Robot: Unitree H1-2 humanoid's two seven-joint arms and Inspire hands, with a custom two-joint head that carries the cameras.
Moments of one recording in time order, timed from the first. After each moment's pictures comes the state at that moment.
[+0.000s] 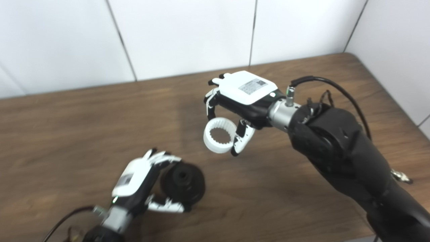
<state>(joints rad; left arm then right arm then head) 0.06 0.15 -0.42 -0.29 0.87 0.06 -0.20 -0.38 -0.57 0.30 -0.80 -0.85 0.40 0.96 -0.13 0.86</state>
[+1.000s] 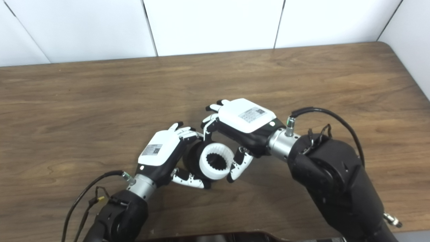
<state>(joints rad) 0.03 0.12 -0.47 -0.30 0.97 0.10 -0.24 -0.20 -0.37 0.32 -0.76 -0.90 0.25 0.97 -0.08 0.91</state>
